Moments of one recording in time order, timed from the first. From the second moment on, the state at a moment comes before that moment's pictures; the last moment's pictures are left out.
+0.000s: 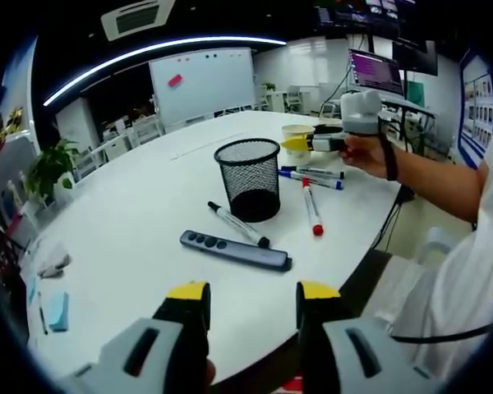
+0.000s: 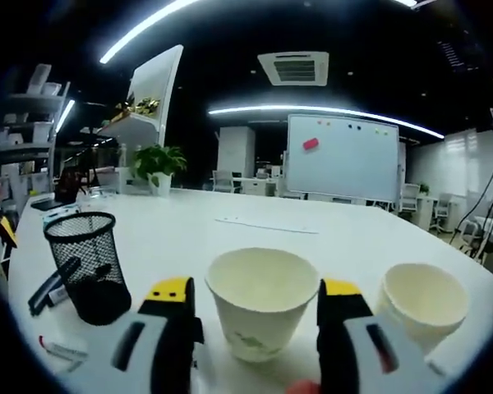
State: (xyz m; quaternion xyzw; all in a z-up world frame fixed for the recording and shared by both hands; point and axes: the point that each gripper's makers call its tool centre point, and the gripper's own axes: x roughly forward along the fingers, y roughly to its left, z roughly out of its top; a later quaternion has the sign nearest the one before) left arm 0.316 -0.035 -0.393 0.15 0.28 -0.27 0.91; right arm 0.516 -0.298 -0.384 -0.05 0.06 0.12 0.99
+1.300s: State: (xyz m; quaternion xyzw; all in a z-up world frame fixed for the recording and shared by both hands) left arm 0.313 -0.035 -0.396 0.14 0.28 -0.27 0.91; right arm 0.514 -0.296 -0.391 -0.05 0.07 0.13 0.99
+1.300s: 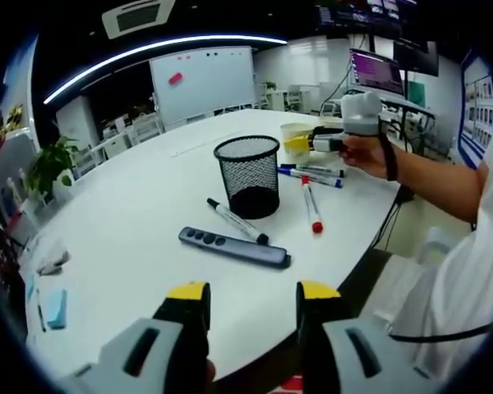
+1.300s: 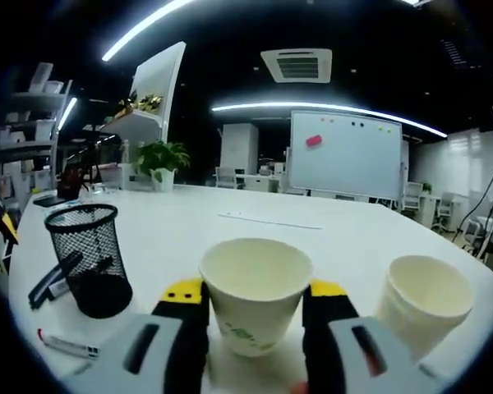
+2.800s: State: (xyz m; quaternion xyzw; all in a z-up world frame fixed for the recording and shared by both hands) left arm 0.313 -0.039 -0.395 0.15 0.28 -0.28 0.91; right arm 0.512 -0.300 -0.386 -0.04 0.07 0.13 0.99
